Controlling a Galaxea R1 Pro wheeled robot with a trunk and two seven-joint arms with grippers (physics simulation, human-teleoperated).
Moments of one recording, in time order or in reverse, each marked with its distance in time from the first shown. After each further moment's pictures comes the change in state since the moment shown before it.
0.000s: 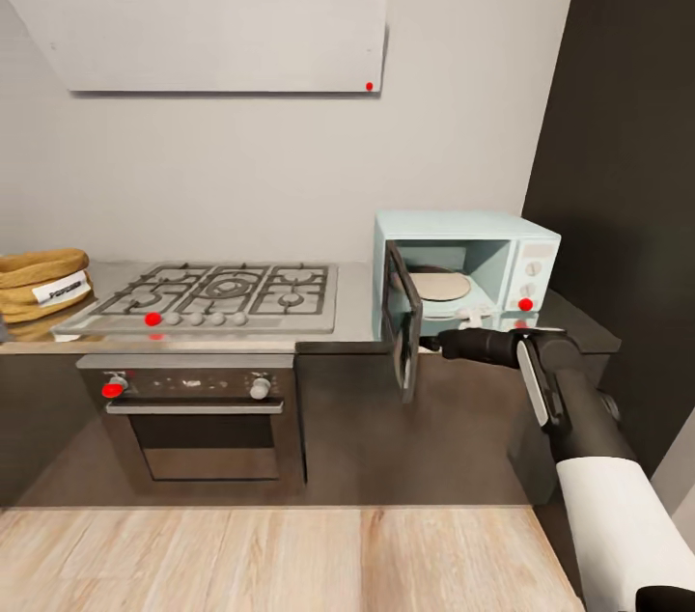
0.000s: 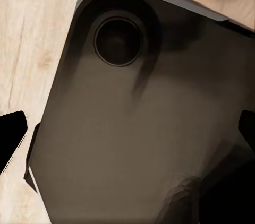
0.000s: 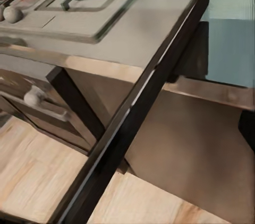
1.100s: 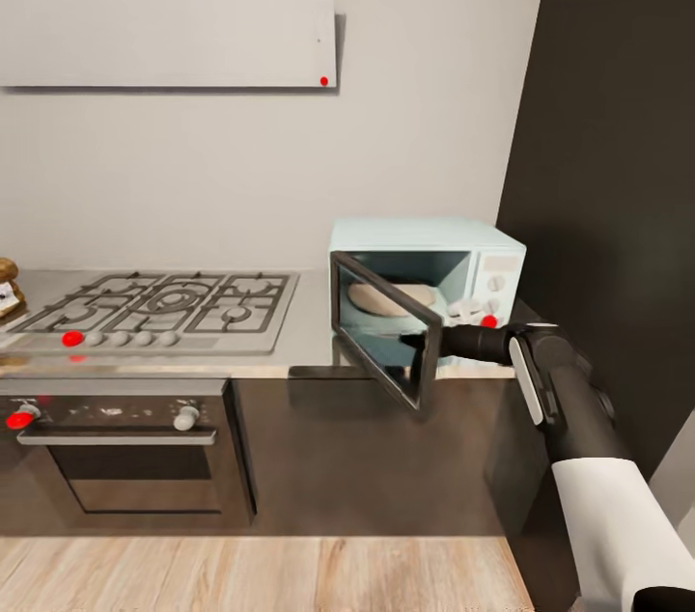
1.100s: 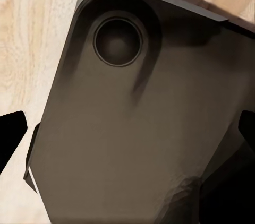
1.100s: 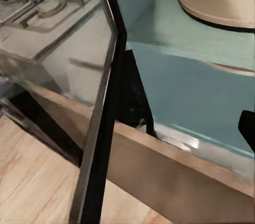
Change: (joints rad) left arm 0.000 0.000 0.000 0.001 0.000 -0.001 0.000; right arm 0.000 0.006 0.052 -0.042 -0.028 0.021 0.015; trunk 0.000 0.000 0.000
